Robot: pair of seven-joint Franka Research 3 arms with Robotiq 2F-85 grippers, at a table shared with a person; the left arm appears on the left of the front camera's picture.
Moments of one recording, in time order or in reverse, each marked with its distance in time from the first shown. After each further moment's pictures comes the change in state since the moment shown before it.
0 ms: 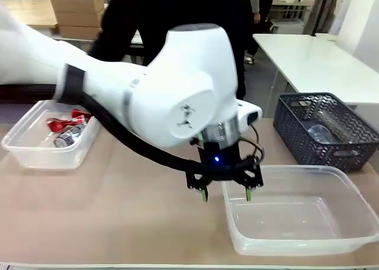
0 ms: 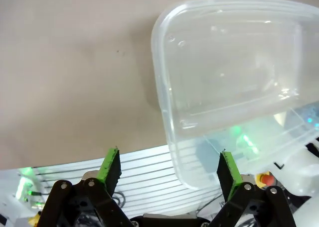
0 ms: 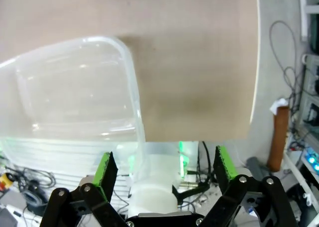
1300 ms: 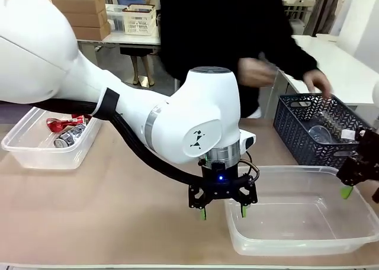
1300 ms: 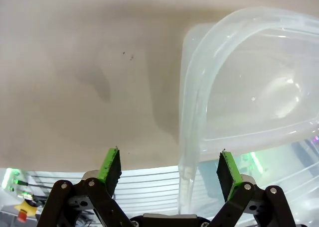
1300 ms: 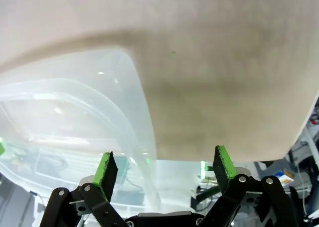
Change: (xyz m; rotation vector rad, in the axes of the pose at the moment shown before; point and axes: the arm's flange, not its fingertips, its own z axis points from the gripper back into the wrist) left arm 0.021 0.005 -0.062 0.046 0.091 0.125; right arm 0.054 0.005 -0.114 0.112 0.281 -0.036
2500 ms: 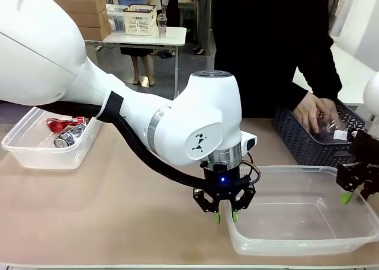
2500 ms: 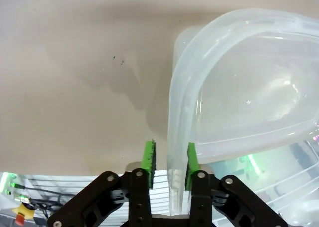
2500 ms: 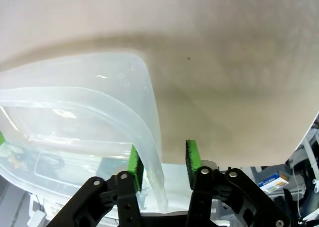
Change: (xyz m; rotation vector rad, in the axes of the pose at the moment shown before) left arm 0.001 -0.004 -0.005 -0.015 -0.007 -0.004; right arm 0.005 0.013 -0.003 -0.028 -0.001 0.036
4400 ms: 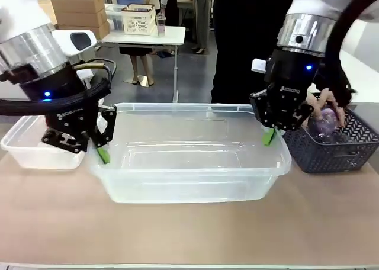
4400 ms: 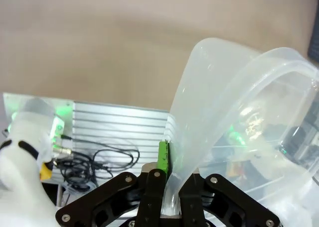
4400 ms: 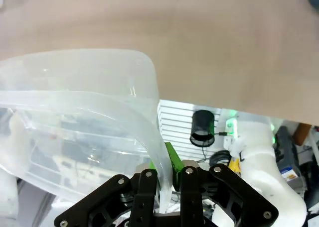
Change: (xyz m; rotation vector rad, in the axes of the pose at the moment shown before) left arm -0.059 0.240 0.226 -0.152 -0.087 0.257; right arm -0.031 0.268 0.133 0.045 0.024 0.093
